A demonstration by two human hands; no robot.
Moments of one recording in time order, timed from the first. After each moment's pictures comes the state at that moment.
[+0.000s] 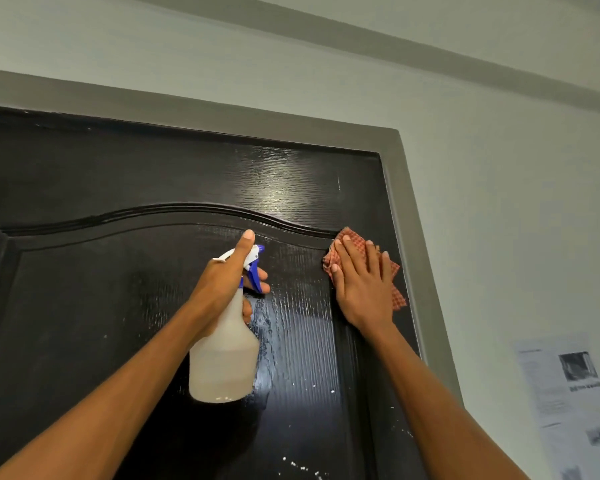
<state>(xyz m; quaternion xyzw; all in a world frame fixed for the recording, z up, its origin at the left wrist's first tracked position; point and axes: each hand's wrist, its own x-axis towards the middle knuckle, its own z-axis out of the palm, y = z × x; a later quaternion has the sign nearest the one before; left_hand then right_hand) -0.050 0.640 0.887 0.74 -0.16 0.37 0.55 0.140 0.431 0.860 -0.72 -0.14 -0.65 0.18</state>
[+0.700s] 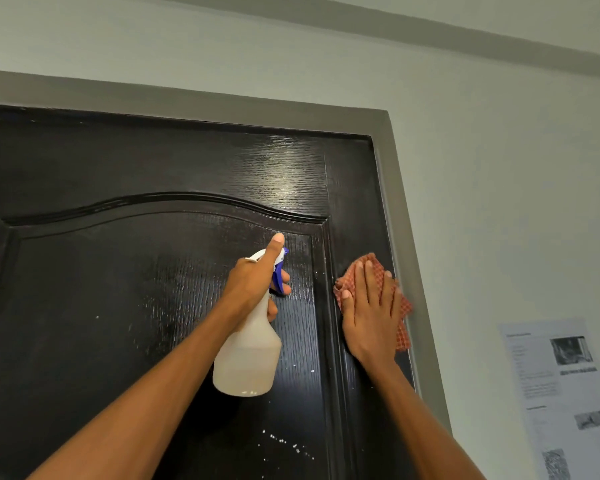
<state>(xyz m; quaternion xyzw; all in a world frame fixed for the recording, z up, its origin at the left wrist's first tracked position) -0.019 0.576 0.865 0.75 -0.11 0.37 0.54 0.158 0.405 0.777 -0.74 -0.15 -0.59 0.29</state>
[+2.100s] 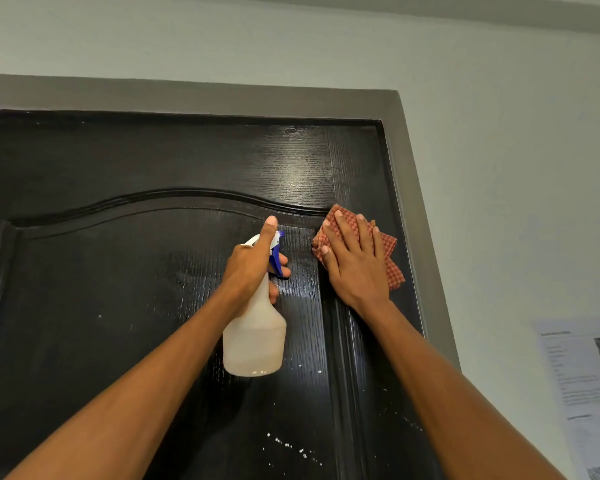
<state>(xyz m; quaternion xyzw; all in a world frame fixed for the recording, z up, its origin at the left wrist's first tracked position) 0.000 0.576 0.882 0.73 -0.09 0.42 0.53 0.164 0.422 0.865 -0.70 -0.24 -0.65 0.17</state>
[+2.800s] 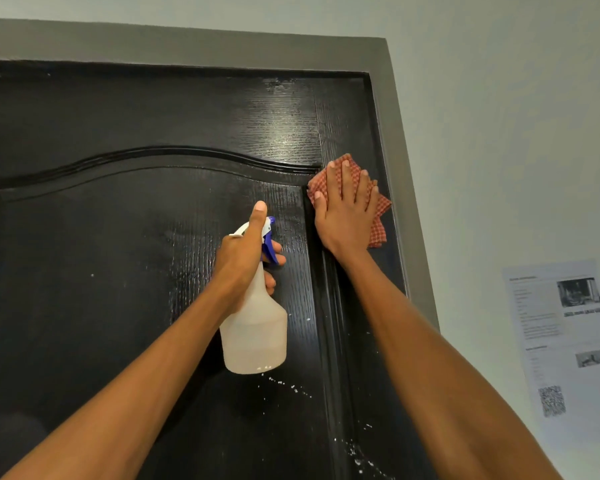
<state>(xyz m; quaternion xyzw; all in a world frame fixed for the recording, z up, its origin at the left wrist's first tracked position) -0.018 0.561 0.830 0.72 -0.06 0.40 0.57 0.155 0.429 0.873 -0.73 -0.15 -0.60 0.29</state>
